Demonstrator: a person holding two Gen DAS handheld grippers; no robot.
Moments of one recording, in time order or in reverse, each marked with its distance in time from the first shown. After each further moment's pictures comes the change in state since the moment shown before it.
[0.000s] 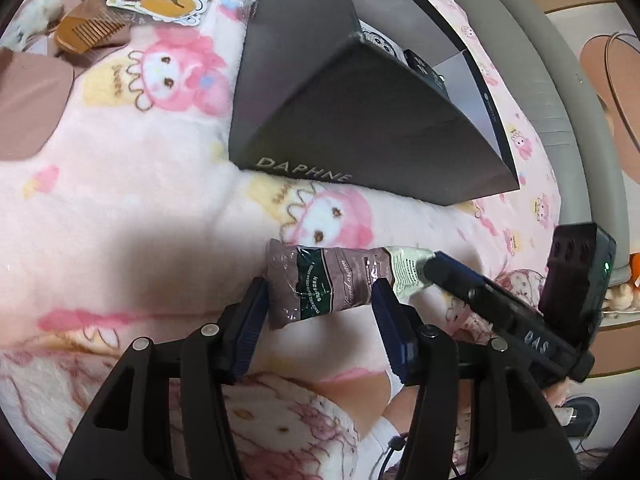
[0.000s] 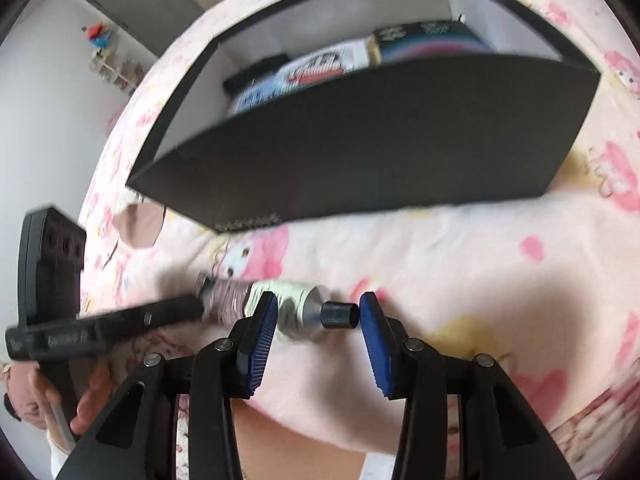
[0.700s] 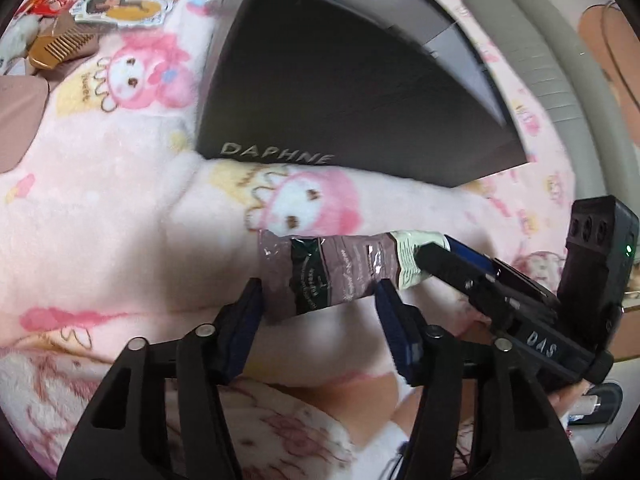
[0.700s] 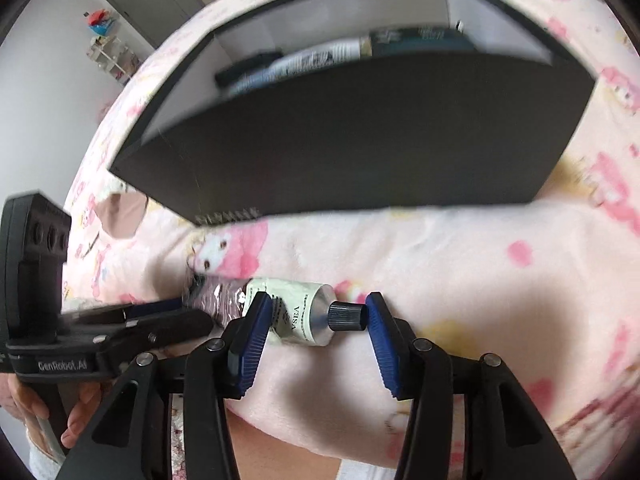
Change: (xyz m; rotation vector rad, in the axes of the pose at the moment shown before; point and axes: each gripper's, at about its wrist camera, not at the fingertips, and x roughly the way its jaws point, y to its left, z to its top) left arm 0.054 -0.059 -0.003 0.080 -0.004 0.052; right arm 0.006 0.007 -0.001 -0.059 -0.025 -0.067
